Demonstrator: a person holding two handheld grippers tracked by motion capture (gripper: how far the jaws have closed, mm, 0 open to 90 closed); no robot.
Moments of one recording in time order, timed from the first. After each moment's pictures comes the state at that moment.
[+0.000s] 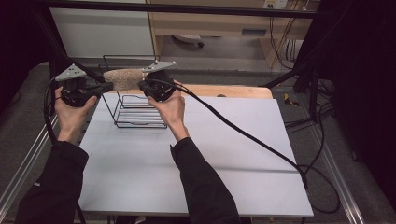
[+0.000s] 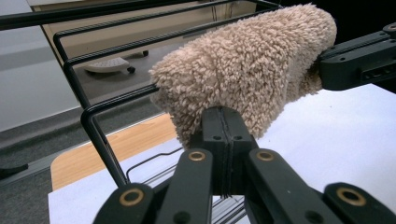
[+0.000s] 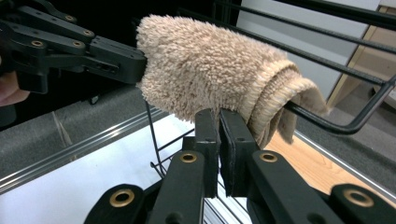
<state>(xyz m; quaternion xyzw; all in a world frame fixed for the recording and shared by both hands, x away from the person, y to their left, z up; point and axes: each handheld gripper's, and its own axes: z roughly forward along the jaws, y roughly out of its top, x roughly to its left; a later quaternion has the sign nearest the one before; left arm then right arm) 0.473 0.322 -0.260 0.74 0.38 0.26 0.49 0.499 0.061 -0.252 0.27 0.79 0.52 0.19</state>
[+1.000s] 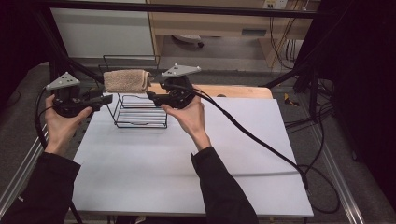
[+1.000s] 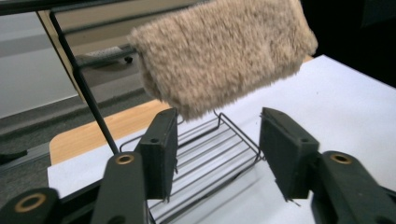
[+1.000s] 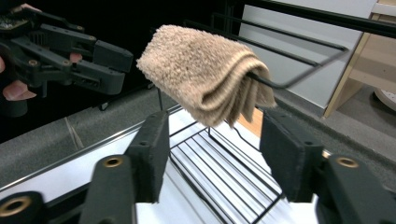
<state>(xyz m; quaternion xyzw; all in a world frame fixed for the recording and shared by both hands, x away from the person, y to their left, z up) 0.437 0.323 -0.263 0.75 0.39 0.25 0.48 0.461 0.007 -0.239 0.28 0.78 0.54 0.18</state>
